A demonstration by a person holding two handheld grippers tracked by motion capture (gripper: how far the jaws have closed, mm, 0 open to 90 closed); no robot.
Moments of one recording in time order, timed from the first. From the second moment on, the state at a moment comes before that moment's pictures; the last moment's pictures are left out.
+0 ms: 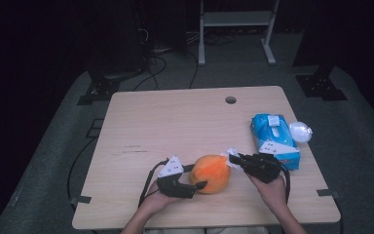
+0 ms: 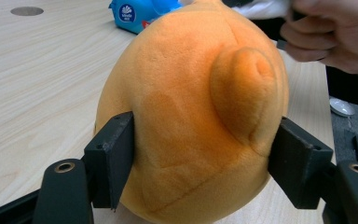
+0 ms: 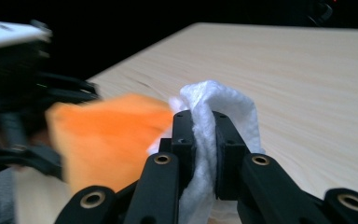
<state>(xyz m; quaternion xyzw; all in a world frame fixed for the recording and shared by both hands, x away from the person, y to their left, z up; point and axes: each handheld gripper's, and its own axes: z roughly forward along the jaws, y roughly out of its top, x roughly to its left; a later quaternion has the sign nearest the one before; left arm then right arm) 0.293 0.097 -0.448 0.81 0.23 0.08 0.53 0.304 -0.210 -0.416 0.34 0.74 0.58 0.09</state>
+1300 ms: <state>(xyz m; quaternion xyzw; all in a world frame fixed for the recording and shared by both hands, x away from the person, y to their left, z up) 0.283 0.082 -0.435 0.81 0.24 0.13 0.53 0.290 -0.177 -0.399 0.28 0.76 0.58 0.07</state>
